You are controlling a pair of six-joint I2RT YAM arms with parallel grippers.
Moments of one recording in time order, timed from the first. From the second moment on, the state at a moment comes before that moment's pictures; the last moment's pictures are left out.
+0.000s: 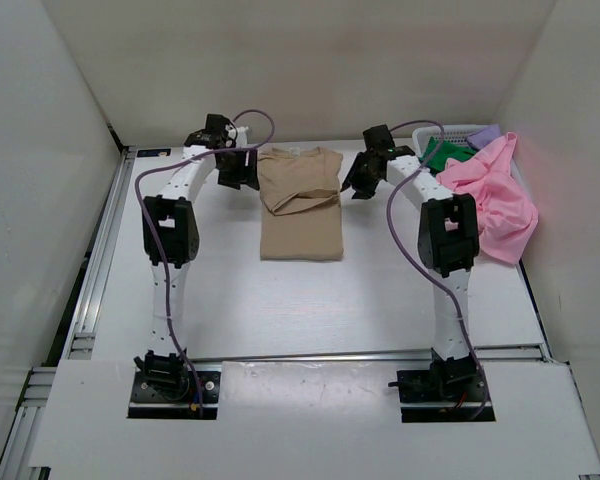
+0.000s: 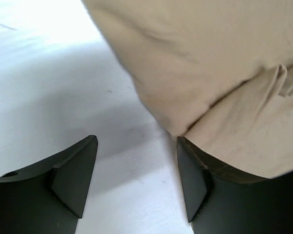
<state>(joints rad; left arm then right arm) -0.16 2.47 2.29 -0.89 0.36 -0.01 0.32 2.27 1.94 -0.66 -0.14 0.72</state>
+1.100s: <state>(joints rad) -0.60 2.49 2.18 -0.62 -0.34 0.00 0.43 1.93 1.19 -0.36 -0.26 0.97</state>
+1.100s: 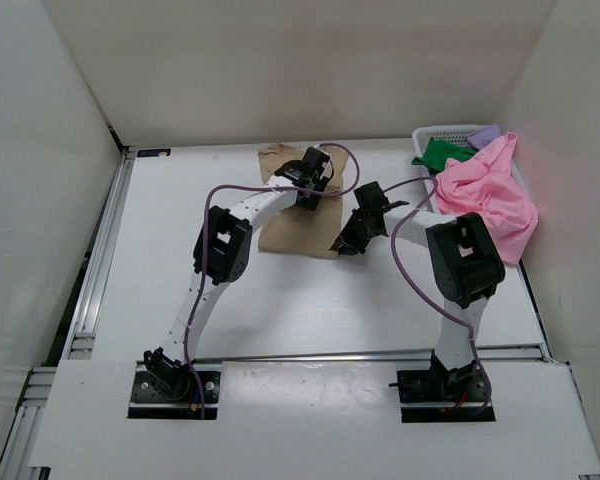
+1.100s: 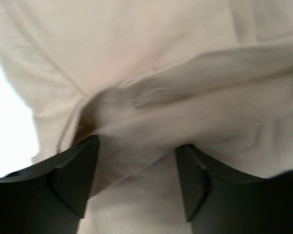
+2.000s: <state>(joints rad) -0.34 2.04 1.72 -0.53 -0.37 0.00 0.45 1.88 1.17 -0.43 -0.25 0.91</state>
